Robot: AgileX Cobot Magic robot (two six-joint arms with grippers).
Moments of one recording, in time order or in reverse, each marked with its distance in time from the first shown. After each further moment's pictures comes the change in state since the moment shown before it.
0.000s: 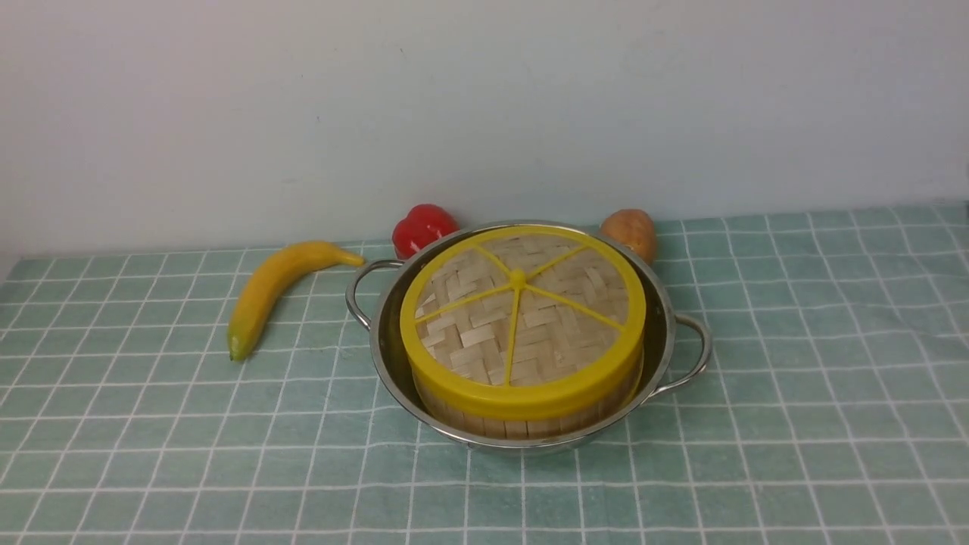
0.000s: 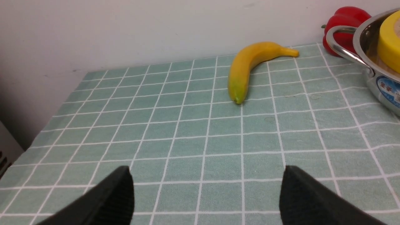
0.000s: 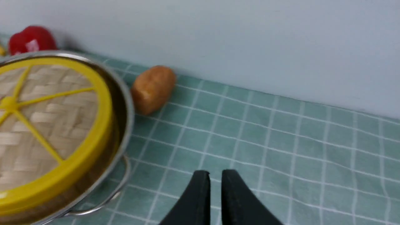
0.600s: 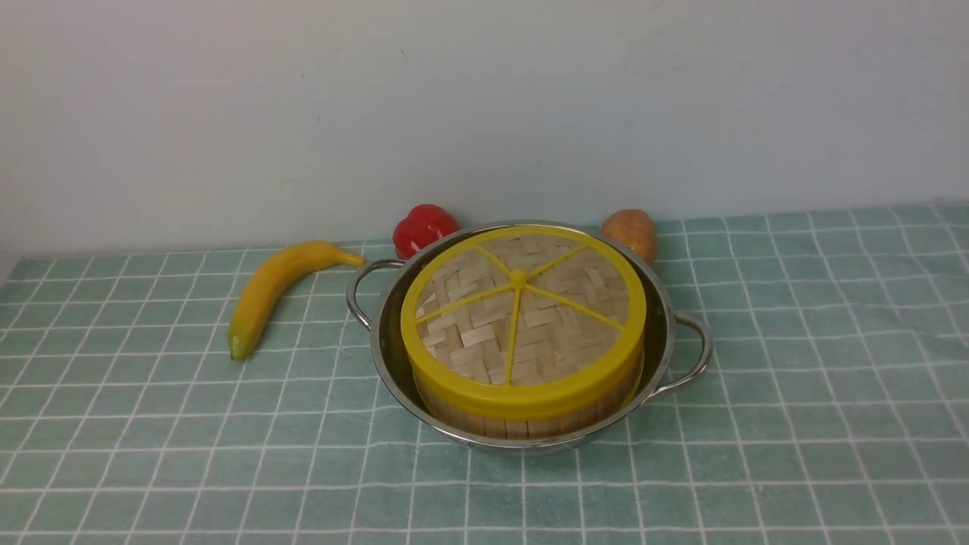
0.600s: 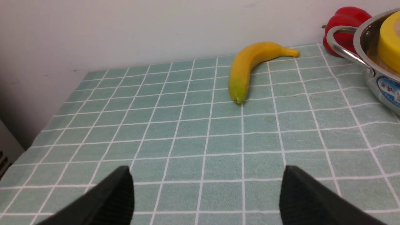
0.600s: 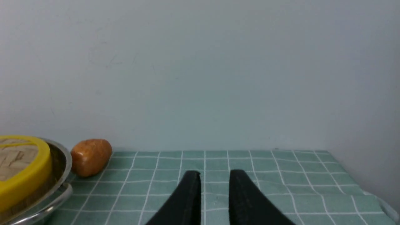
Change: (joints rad) right arm -0.180 -0.842 0.795 0.000 -0.442 0.037; left arm 0.000 0.000 0.000 0.000 0.000 0.000
